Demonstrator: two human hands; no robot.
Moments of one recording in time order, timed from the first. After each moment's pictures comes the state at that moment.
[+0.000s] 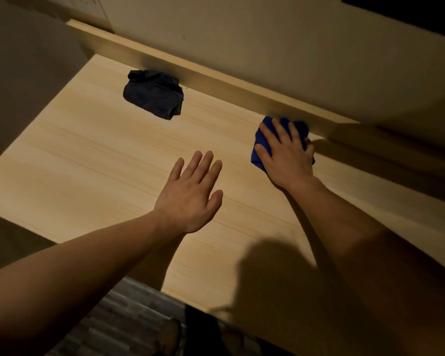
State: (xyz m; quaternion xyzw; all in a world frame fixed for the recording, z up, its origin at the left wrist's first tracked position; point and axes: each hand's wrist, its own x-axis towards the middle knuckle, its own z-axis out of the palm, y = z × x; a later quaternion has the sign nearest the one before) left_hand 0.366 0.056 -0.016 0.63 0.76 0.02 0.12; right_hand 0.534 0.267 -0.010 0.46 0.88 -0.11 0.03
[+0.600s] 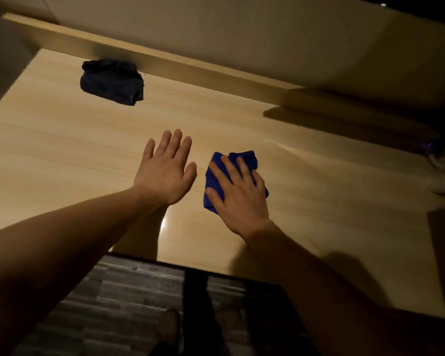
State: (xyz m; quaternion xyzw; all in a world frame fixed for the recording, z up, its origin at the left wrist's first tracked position) left_hand 0.369 0.056 -0.013 0.63 0.76 0.03 0.12; right_hand 0.584 0.087 -0.010 0.46 0.88 -0.11 0.03
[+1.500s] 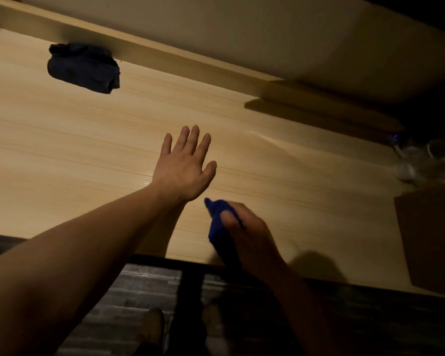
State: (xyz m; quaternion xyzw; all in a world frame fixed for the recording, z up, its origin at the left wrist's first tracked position) left_hand 0.435 0.077 -0.019 0.67 0.72 0.05 0.14; right_hand 0.651 0.005 0.041 0.49 0.69 -0.51 -0.17
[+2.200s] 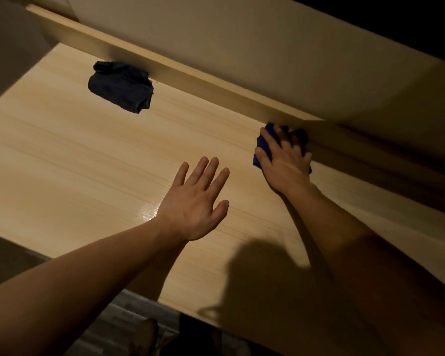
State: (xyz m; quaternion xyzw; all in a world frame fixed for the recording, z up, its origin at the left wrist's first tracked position) left_hand 0.439 0.080 -0.017 0.66 0.74 0.01 0.13; right_hand 0.602 0.282 -0.004 0.51 0.85 -0.12 0.05
